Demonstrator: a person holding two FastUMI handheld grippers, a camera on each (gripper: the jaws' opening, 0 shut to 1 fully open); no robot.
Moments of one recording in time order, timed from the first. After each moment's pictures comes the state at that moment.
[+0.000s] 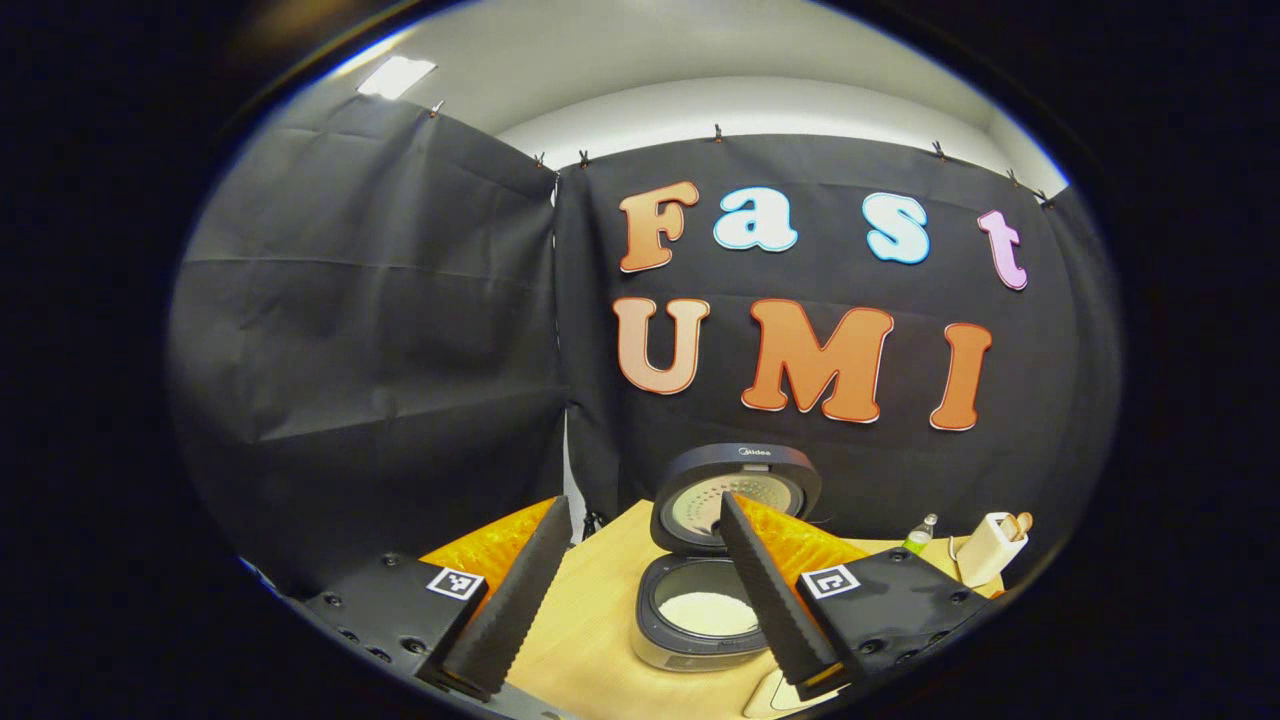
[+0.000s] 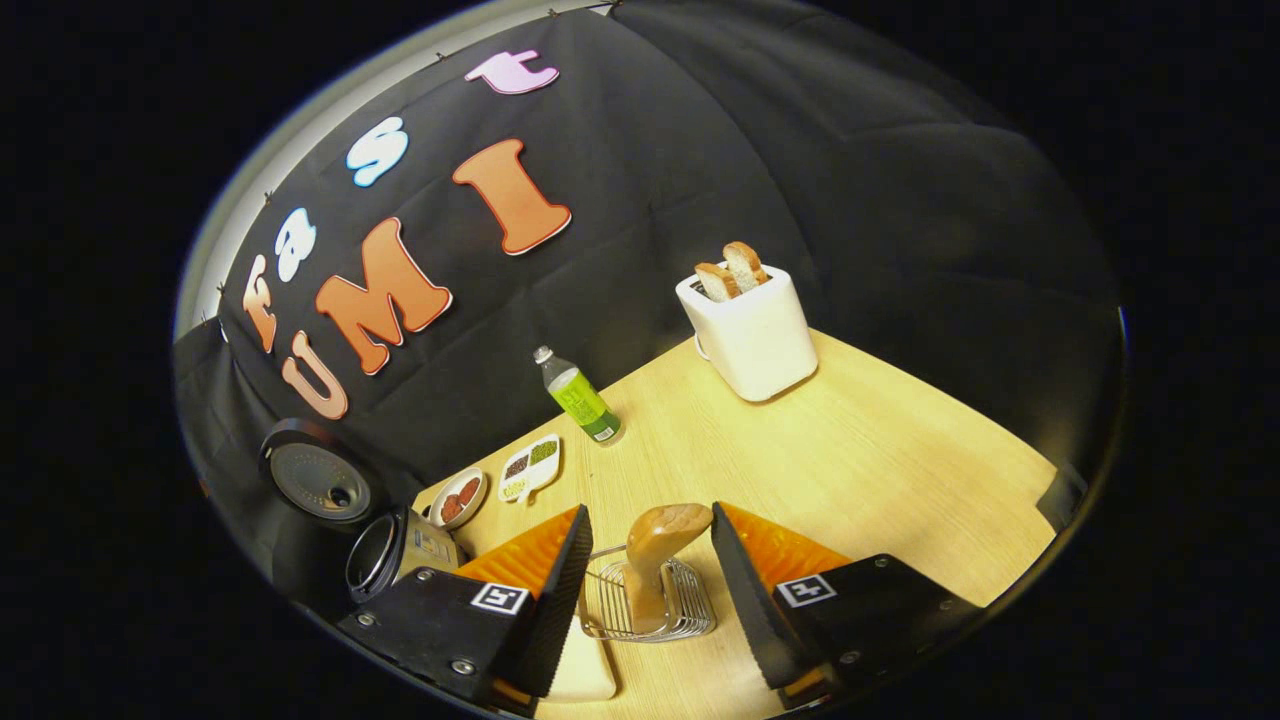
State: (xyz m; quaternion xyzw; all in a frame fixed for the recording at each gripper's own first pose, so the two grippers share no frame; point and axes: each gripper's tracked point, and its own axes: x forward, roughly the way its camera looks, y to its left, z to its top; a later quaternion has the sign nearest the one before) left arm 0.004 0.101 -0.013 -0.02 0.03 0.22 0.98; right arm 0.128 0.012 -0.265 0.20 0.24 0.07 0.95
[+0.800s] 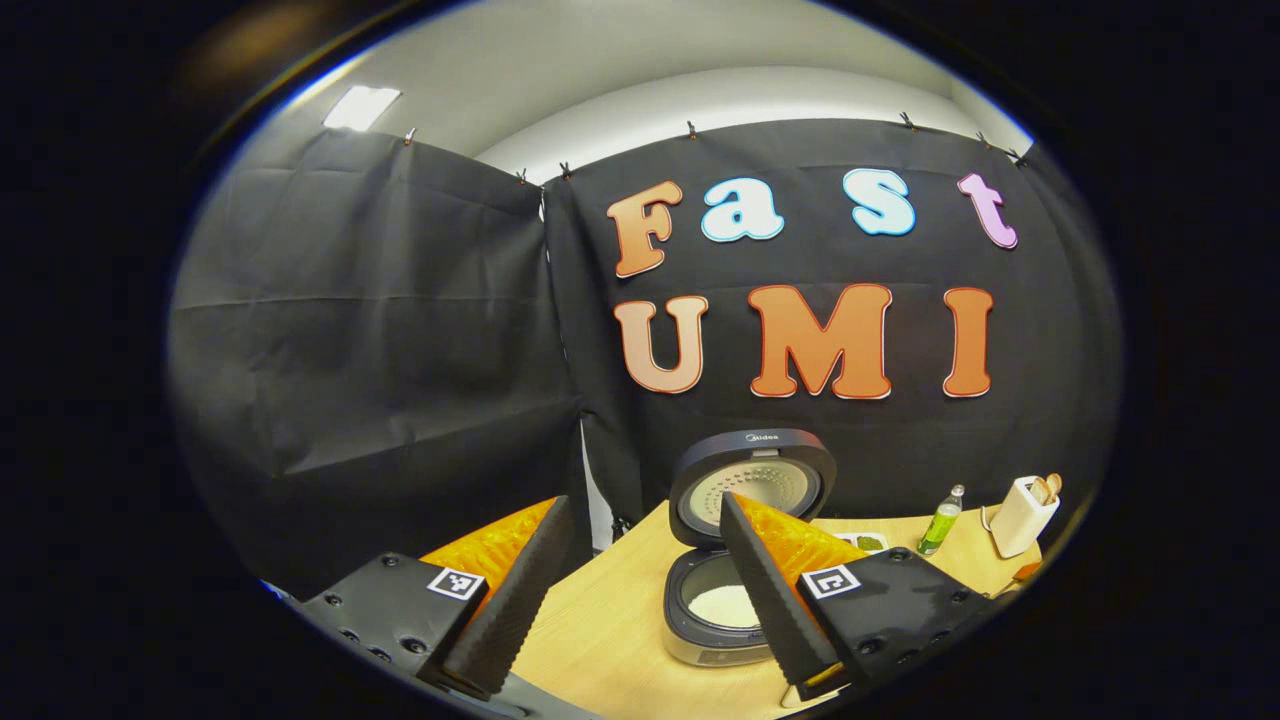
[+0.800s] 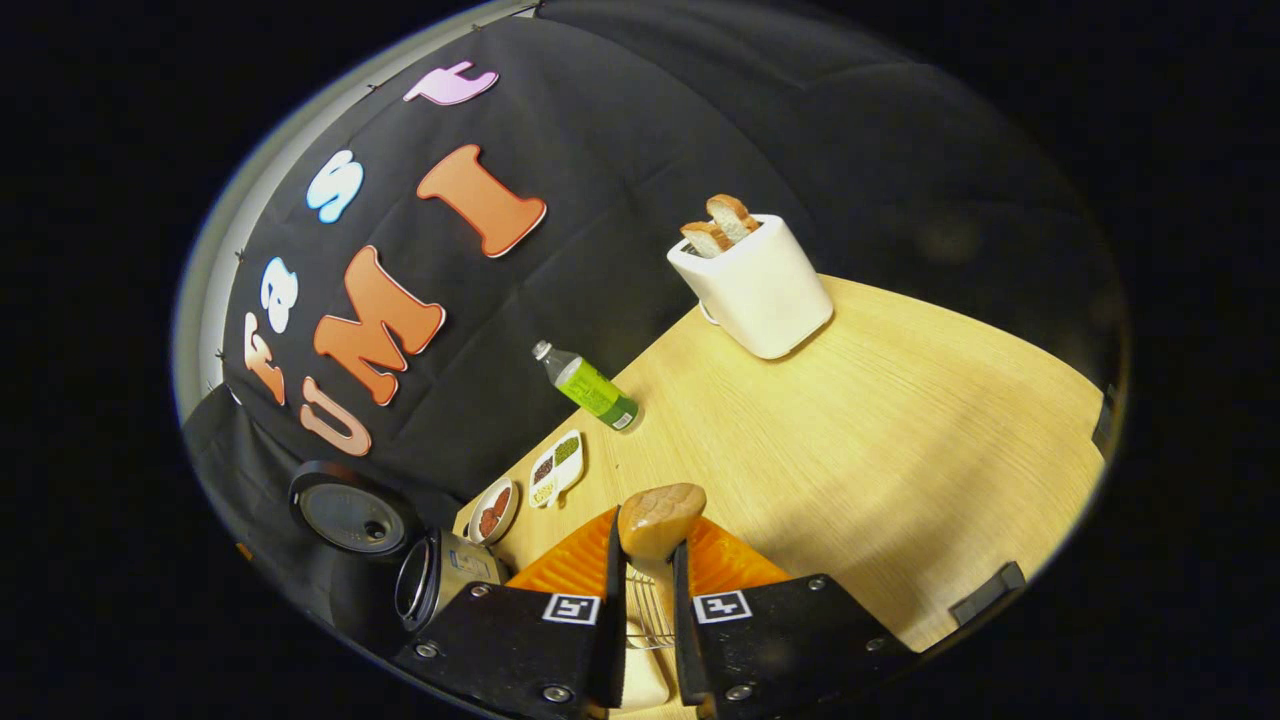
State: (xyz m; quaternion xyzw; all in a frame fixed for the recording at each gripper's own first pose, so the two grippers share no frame) left arm -0.001 0.095 -0.019 0.03 0.03 0.23 0.97; right arm 0.136 0.034 -0.278 0.27 0.26 0.08 0.92
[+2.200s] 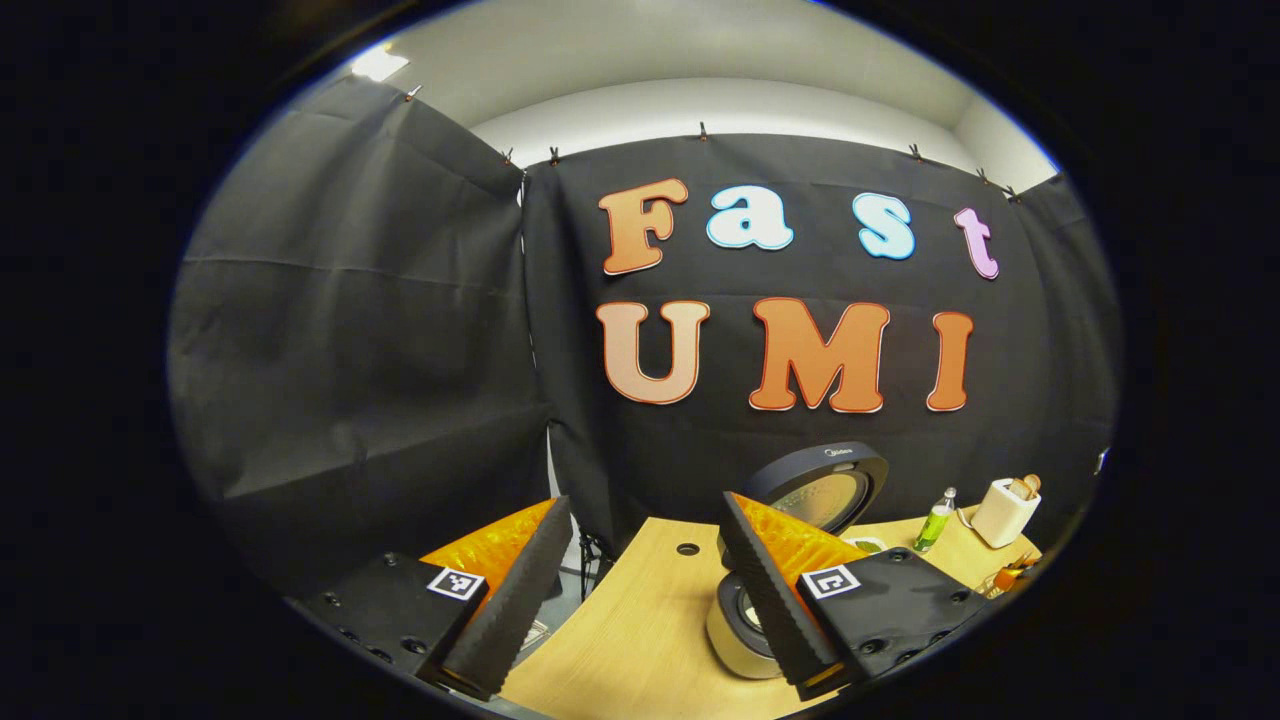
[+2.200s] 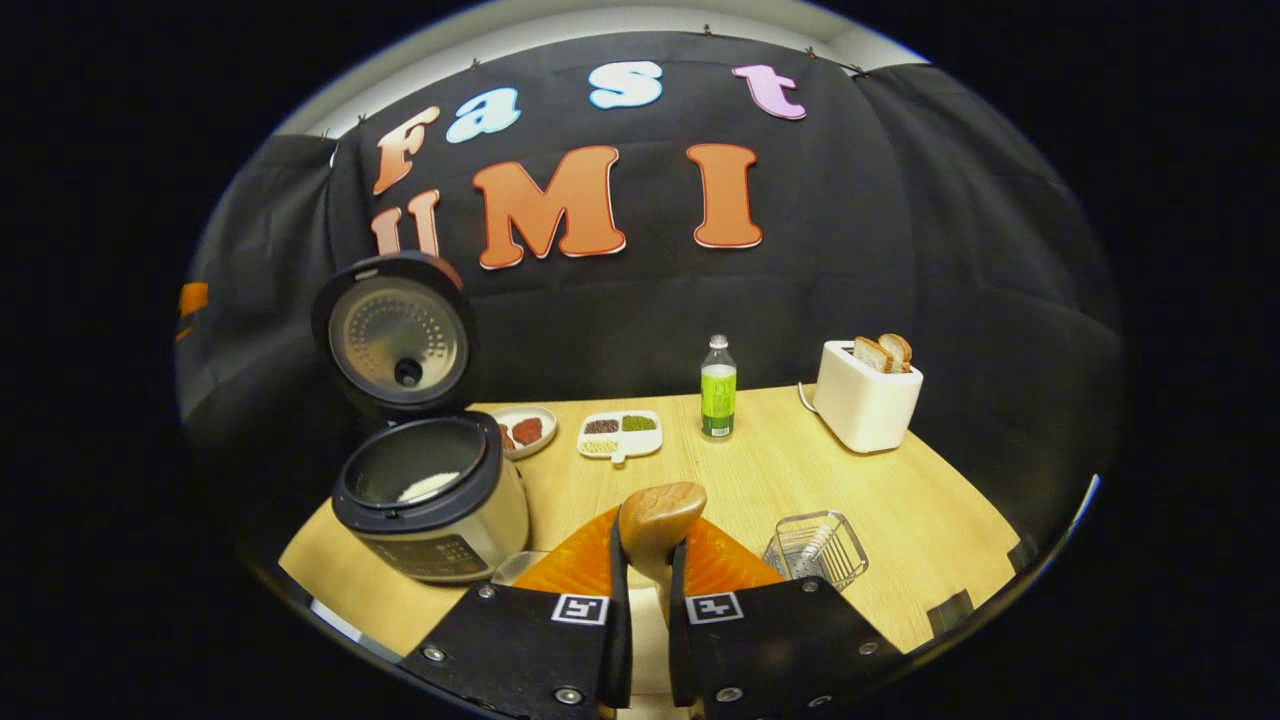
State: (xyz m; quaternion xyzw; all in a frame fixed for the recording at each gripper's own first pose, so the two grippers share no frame) left arm 0.036 0.252 -0.014 0.01 0.02 0.12 0.99; right arm 0.028 0.213 -0.240 -0.05 0.16 0.12 0.98
